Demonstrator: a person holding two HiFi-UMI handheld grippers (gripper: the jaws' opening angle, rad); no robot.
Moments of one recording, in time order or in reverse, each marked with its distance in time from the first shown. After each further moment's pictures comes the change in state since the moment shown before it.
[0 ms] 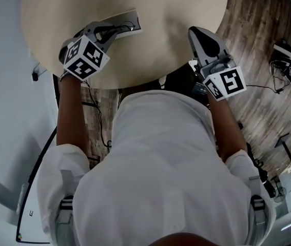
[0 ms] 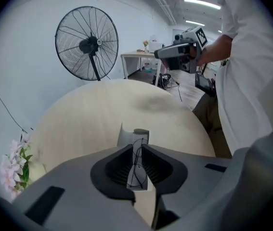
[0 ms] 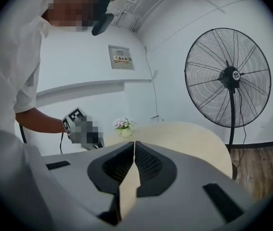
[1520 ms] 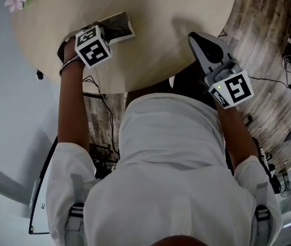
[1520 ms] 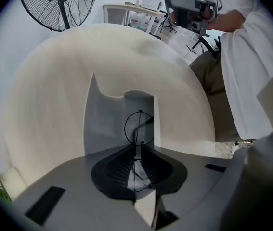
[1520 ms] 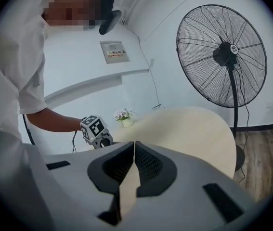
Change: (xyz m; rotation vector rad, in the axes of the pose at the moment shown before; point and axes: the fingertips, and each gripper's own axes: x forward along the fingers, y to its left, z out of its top) left arm 0.096 -0.009 -0.064 0.064 0.466 -0.274; right arm 0.005 -0.033 -0.056 0.091 0.090 0.083
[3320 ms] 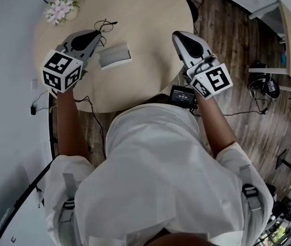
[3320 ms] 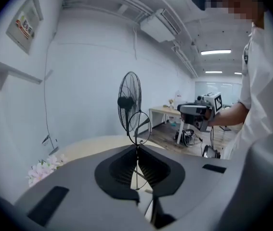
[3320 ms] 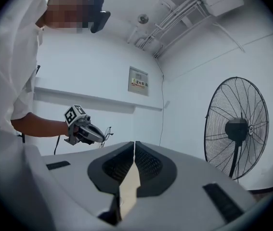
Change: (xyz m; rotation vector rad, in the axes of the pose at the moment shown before) left arm -0.337 -0.036 0.009 -0.326 -1.114 0.467; right arm -0.059 0.112 0.186 -0.364 -0.328 -0.073
